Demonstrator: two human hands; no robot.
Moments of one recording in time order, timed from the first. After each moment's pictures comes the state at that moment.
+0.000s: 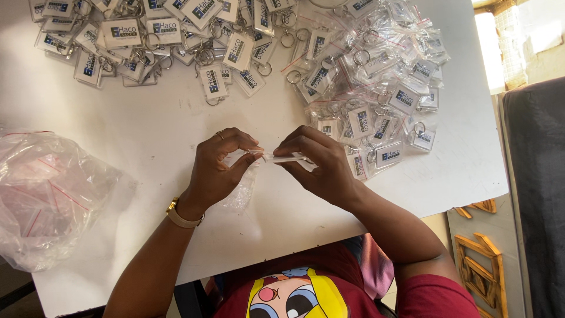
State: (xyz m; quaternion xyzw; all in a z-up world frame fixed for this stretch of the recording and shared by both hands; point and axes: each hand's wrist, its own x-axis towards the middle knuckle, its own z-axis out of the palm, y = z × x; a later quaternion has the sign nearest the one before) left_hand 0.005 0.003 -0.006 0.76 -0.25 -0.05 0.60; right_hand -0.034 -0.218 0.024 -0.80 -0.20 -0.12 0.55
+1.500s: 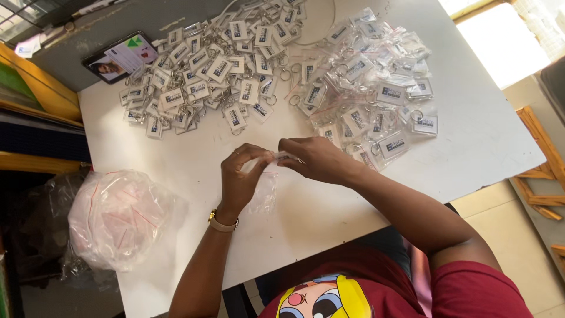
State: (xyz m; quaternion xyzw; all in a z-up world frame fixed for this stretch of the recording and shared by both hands) left_hand -0.010 -0.011 0.027 0.78 -0.24 0.01 0.58; right_hand -0.030 -0.228 0.003 -0.88 -0.24 0.01 0.41
